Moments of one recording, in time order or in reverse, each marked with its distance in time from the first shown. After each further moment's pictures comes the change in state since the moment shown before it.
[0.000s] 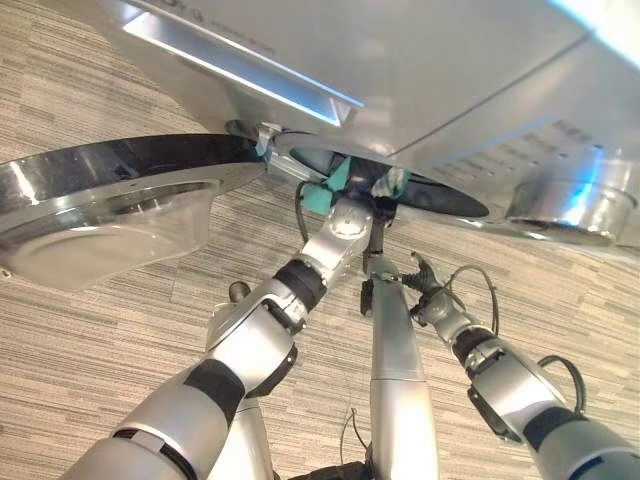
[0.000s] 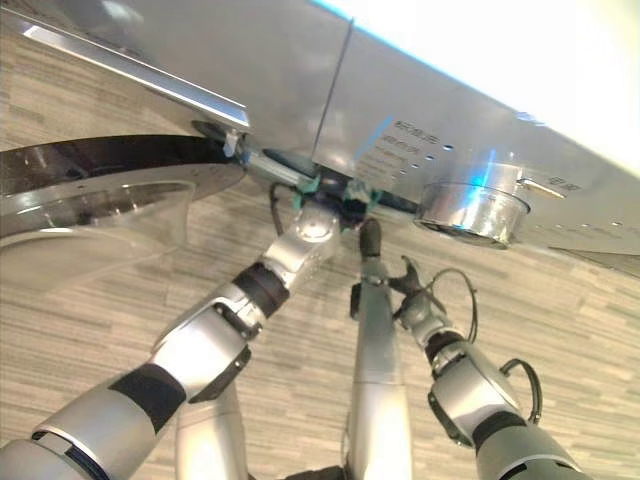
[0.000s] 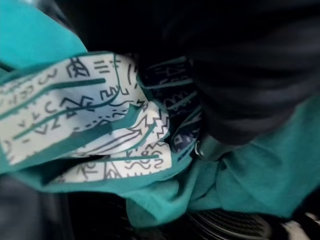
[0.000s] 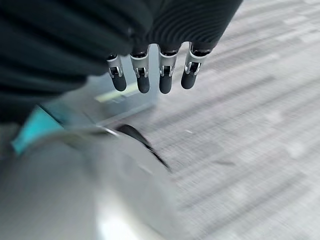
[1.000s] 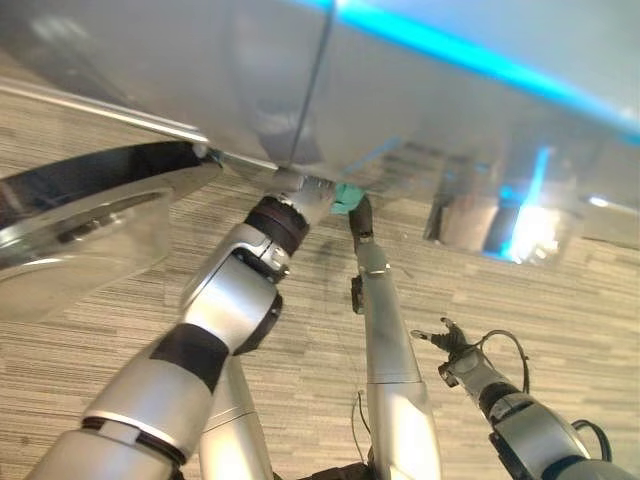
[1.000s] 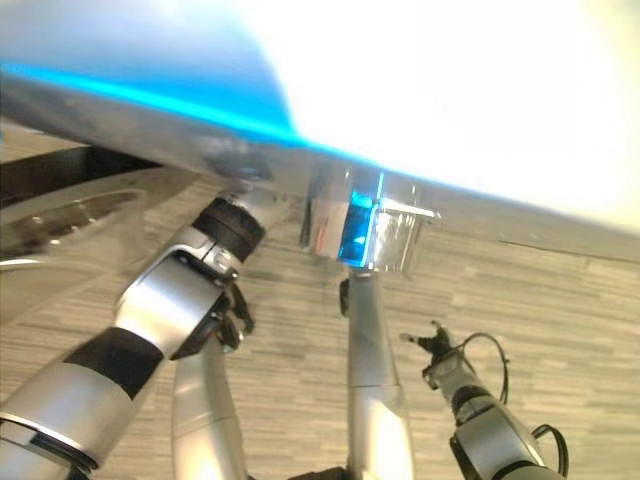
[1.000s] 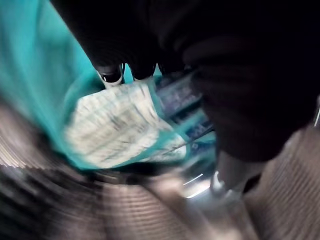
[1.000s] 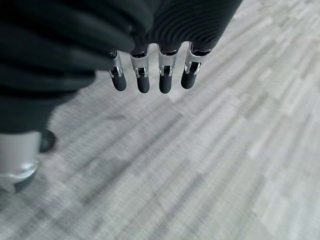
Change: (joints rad) left arm -0.181 0.260 -0.158 0.116 -0.206 0.053 -0.169; right arm 0.220 -0.112 -0.169 0.004 0.014 0.003 0.078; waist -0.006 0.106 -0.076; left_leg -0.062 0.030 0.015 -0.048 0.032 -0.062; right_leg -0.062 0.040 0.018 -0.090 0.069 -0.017
